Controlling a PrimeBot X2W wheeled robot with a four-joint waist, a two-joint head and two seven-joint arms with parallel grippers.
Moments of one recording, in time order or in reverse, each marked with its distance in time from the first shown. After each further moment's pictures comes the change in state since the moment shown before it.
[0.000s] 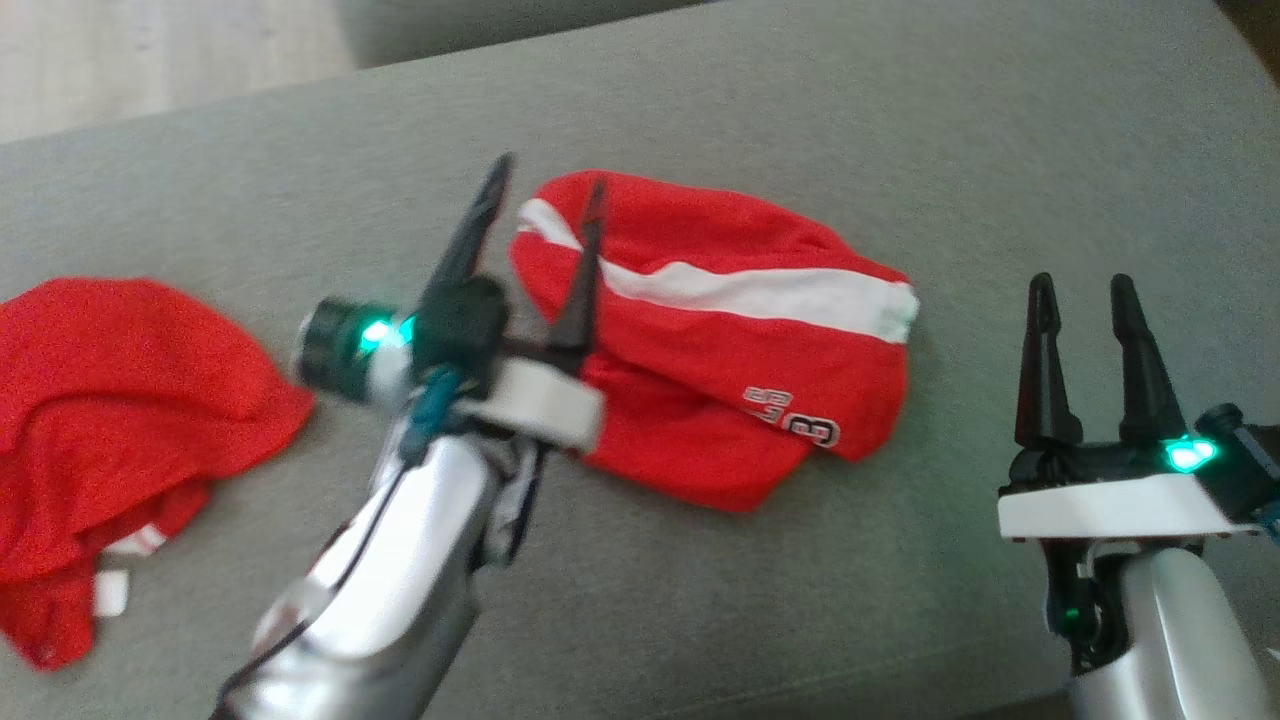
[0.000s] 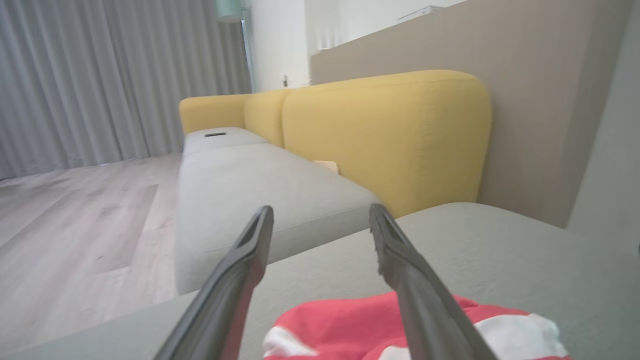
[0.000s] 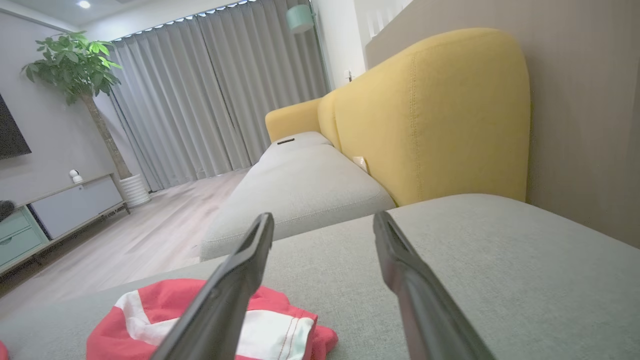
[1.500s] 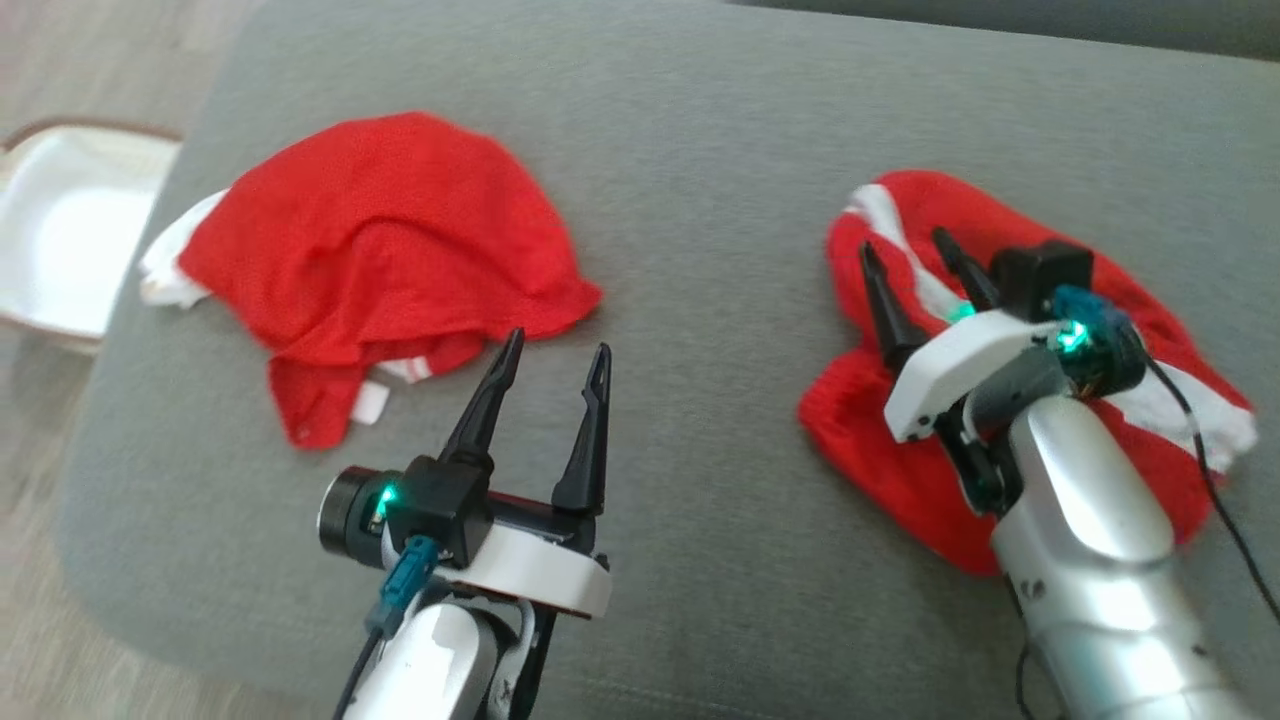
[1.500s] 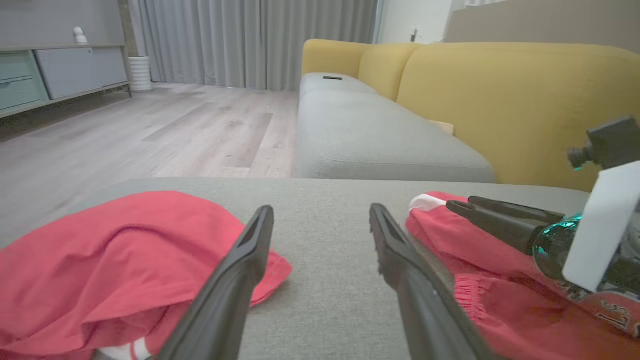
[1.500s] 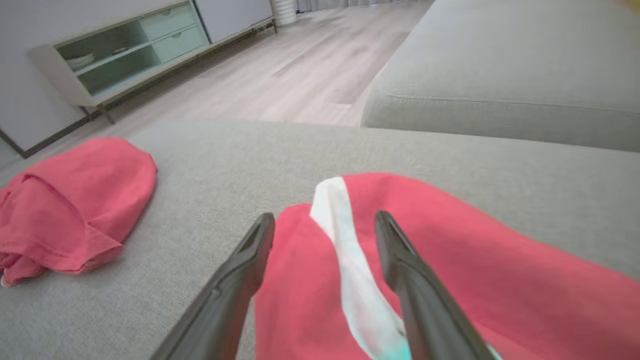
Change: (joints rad) left arm 0.372 -0.037 0.120 -0.208 0.034 -0.126 0.000; right arm -0.387 -0.010 0.164 0.501 -0.111 0.000 0.257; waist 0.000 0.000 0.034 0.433
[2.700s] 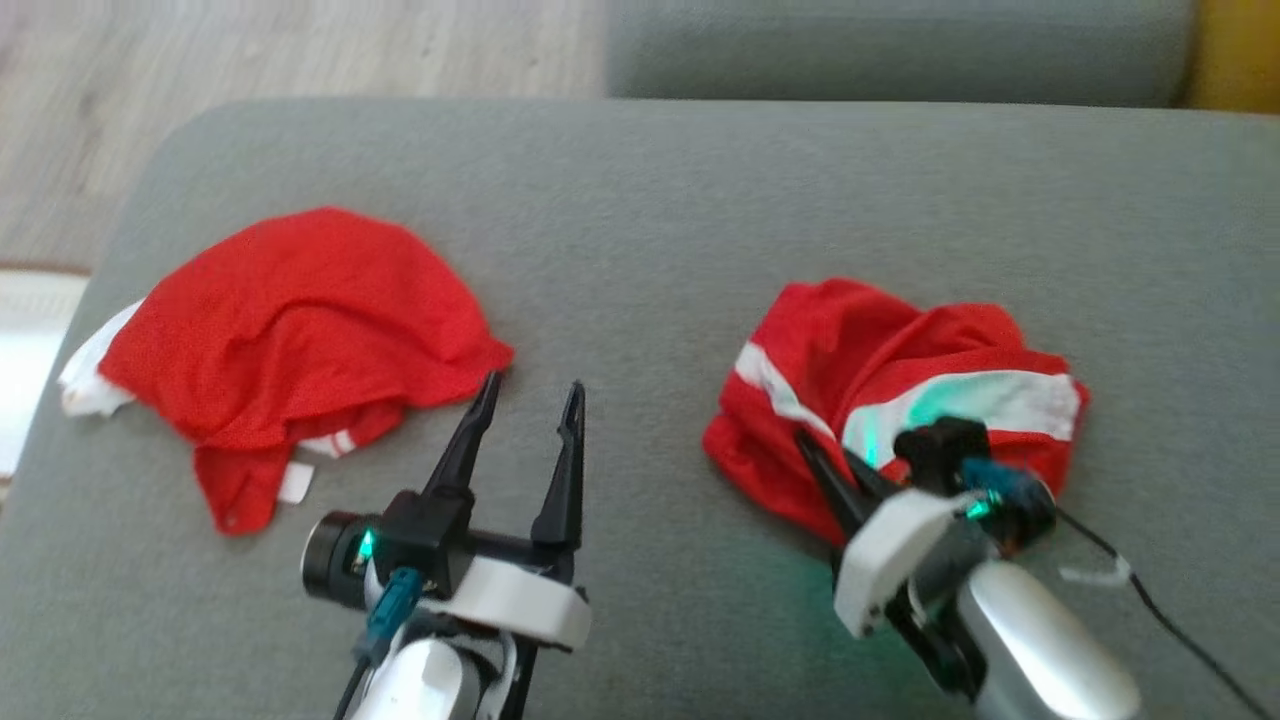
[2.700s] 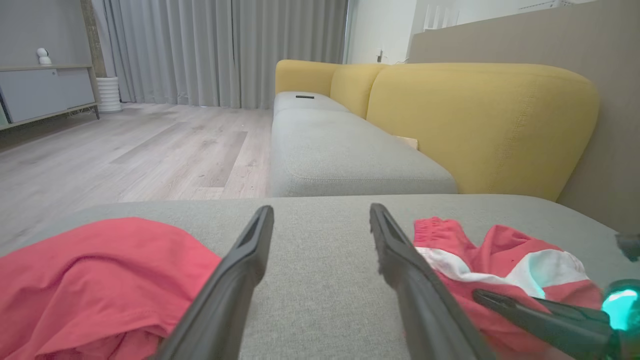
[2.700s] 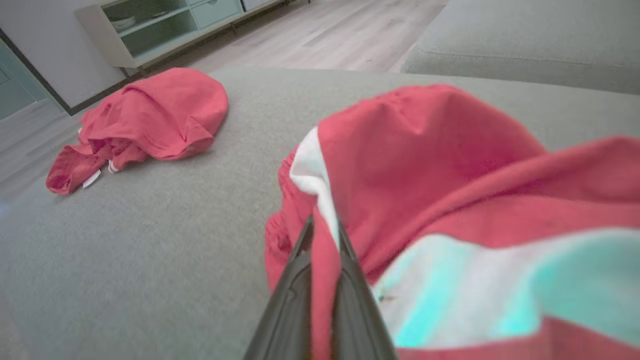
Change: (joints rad) left arm 0.061 0.001 0.036 0.012 0.013 -0.003 0.000; right arm 0.217 -0.091 0.333 -0.120 0.181 0.000 0.007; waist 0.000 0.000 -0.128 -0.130
